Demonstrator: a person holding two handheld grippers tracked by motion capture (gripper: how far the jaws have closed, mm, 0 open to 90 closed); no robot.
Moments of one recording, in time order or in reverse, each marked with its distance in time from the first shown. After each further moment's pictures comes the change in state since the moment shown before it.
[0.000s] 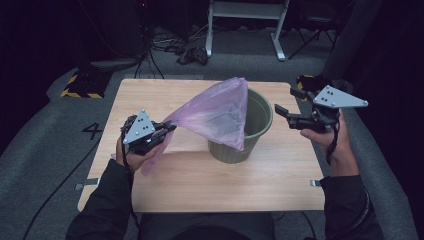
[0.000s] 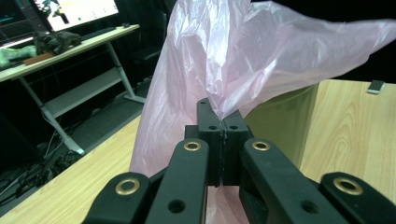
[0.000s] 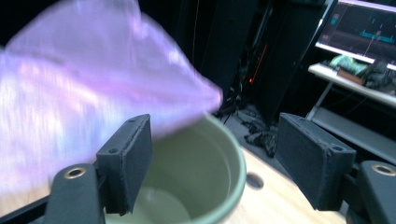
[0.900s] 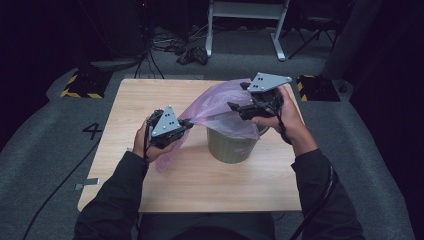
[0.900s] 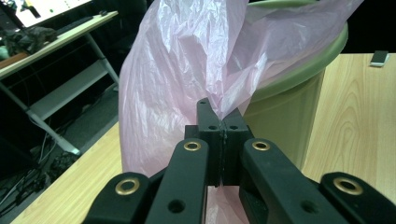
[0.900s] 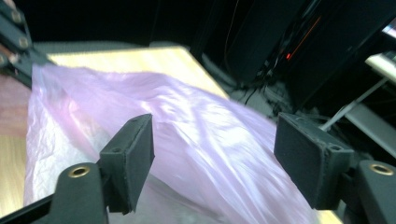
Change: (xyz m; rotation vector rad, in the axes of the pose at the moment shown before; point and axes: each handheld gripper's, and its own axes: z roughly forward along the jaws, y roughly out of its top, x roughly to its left) left arm -0.006 0.014 0.049 0.090 -0.044 0.092; right arm 0.050 0.031 0.110 0.232 0.144 -0.170
